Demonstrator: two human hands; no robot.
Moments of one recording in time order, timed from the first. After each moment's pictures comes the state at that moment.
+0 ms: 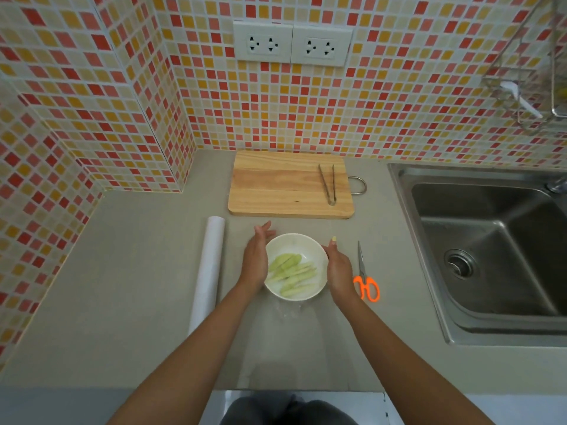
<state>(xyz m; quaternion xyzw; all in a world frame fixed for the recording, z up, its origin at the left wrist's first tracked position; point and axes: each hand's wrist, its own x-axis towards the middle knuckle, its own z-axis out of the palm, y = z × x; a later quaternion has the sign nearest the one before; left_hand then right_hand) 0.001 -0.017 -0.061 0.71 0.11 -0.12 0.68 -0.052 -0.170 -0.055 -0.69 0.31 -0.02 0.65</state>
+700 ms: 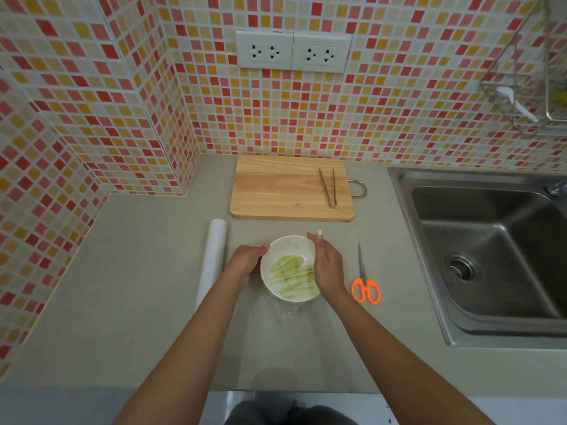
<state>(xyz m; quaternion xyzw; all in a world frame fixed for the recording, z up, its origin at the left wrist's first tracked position) 0.010 0.010 -0.042 0.72 0.19 -0.28 0.61 -0.046 -0.153 -0.050 -0.75 0.21 -0.08 0.63</state>
